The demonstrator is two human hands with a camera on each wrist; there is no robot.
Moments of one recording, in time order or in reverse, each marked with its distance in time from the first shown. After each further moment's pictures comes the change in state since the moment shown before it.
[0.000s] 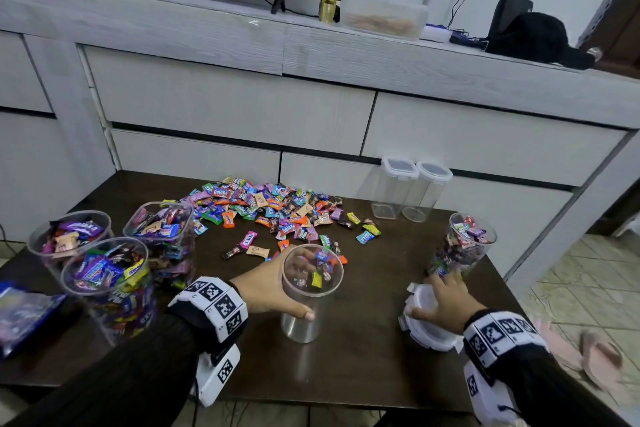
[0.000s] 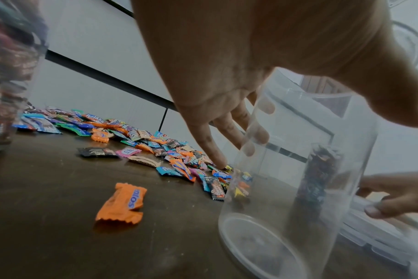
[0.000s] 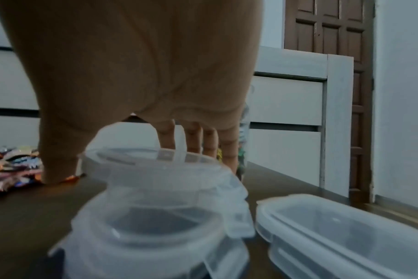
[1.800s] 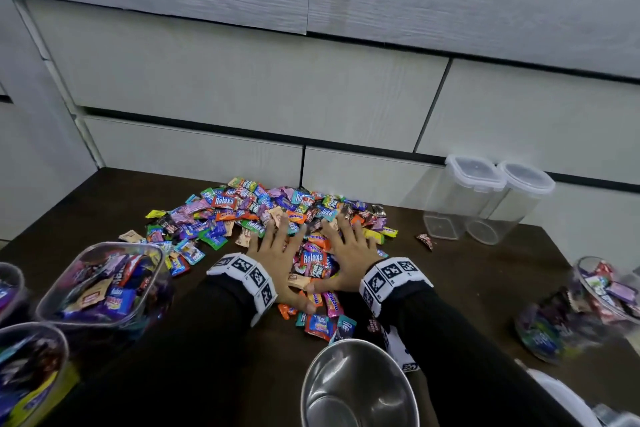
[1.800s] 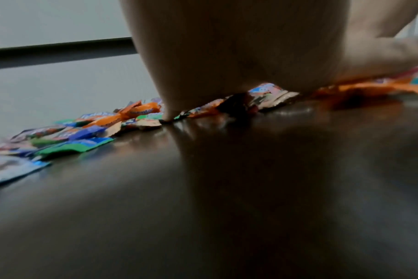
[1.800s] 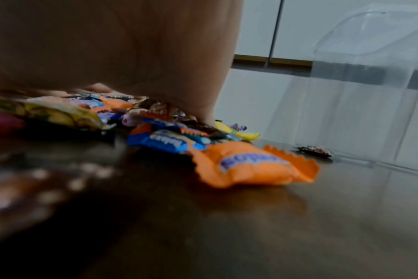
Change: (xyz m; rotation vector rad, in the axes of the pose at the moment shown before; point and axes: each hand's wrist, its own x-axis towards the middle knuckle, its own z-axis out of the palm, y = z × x) left_hand 0.146 -0.102 -0.100 1.128 -0.032 -0.414; right_hand 0.205 -0.210 0.005 0.026 -0.011 -0.464
